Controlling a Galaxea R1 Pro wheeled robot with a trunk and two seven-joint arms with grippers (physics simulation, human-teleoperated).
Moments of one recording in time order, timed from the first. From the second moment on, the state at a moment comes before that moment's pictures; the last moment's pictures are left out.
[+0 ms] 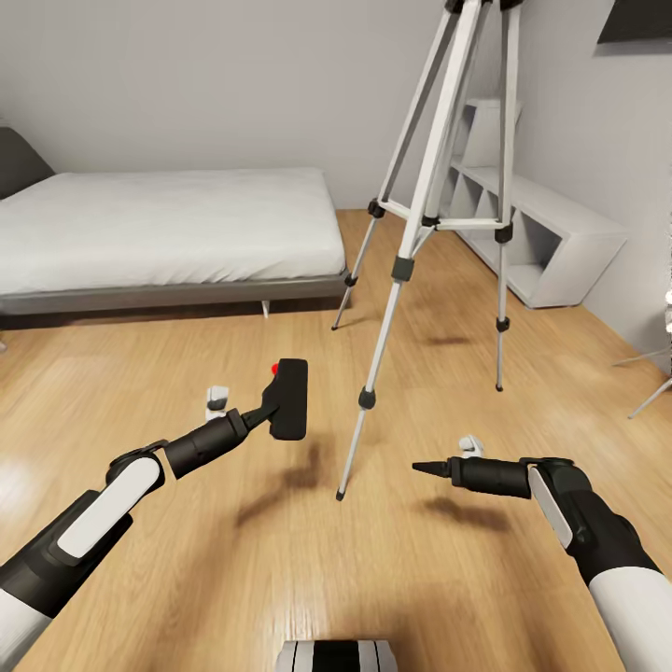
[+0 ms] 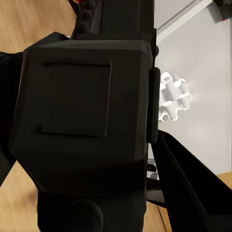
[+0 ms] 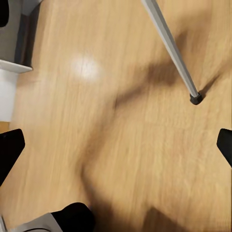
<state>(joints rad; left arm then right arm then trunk) -0.62 0.42 -0.47 -1.36 1.39 0.45 -0.34 -0.65 -0.26 -0.01 -0.96 -0.23 0.84 1.01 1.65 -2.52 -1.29</state>
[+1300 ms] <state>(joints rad) -0.62 0.31 -0.47 -1.34 1.37 0.46 0.03 -0.65 -0.26 -0.01 -0.98 -0.24 0.84 1.01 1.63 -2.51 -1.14</state>
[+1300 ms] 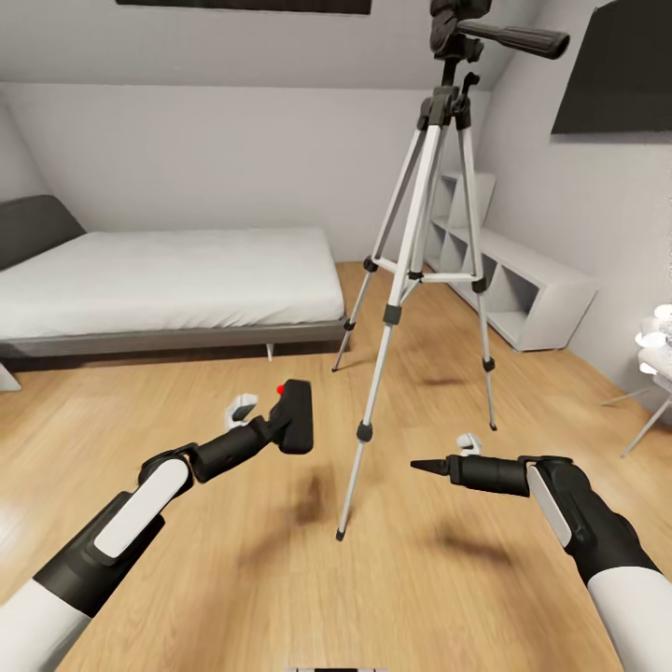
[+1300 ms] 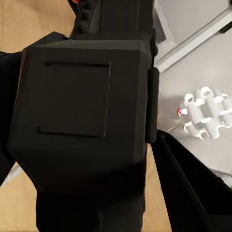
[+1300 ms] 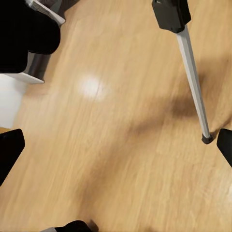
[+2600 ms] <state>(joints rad) -0.62 0.27 -0.46 -1.35 1.37 0.46 0.25 -0.65 -0.26 -0.01 -0.98 -0.23 0.84 0.99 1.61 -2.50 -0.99</state>
